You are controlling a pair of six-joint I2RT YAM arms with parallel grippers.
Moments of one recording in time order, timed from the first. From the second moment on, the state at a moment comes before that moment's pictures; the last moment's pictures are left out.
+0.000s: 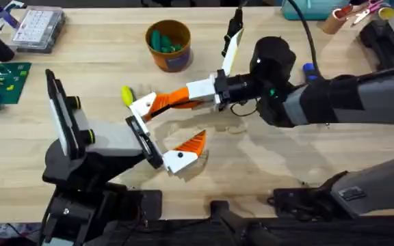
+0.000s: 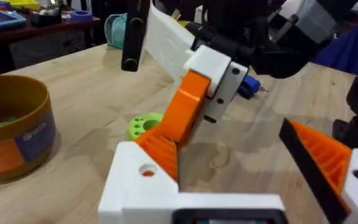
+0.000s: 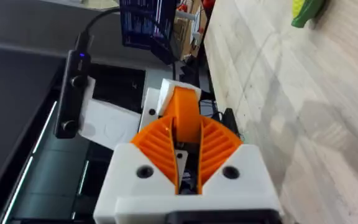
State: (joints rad) left arm -0.19 0.00 0.00 -0.07 0.82 -0.08; right arm 0.55 1.72 0.62 0.96 -1.15 1.23
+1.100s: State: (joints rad) left arm -0.20 0.00 0.00 -0.07 0.88 -0.07; right arm 0.56 1.72 0.62 0.94 -1.15 1.22
